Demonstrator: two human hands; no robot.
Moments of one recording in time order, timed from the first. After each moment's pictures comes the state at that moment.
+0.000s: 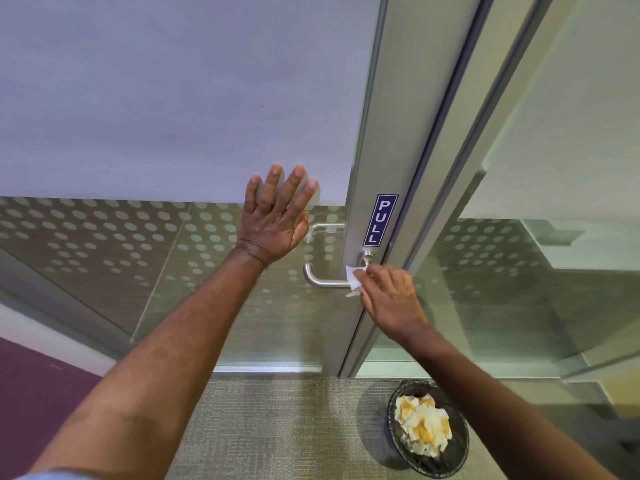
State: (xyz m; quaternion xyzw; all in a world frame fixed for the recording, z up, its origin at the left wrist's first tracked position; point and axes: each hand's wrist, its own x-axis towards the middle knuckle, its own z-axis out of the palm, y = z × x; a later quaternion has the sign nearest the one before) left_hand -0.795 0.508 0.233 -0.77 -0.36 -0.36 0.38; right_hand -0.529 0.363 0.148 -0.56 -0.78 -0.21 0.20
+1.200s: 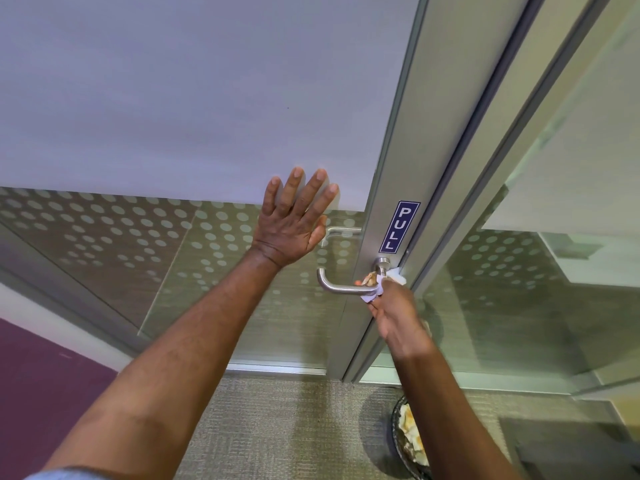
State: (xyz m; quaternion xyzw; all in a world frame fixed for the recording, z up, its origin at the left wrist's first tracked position) left_hand -0.794 0.505 0.238 -0.77 -0.35 -0.37 0.39; right_hand -0.600 0.381 0.211 -0.58 -0.06 0.56 0.59
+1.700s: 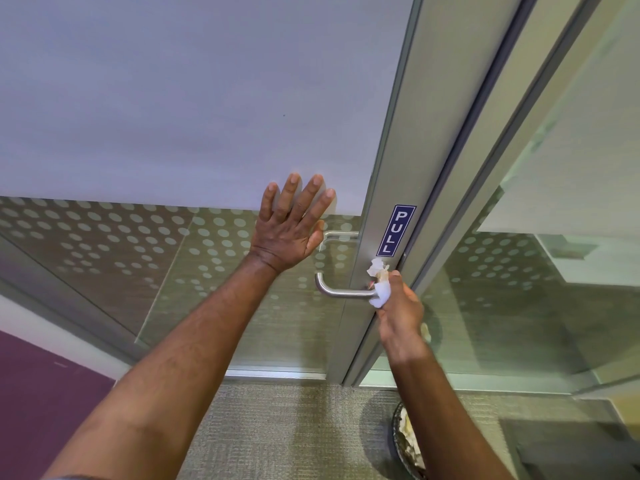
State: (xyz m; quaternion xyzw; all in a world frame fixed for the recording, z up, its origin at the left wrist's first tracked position) left_hand -0.794 0.505 0.238 -0.76 -0.36 -0.37 0.39; right_hand -0.593 0.377 0.191 -0.58 -0.04 0.47 0.66
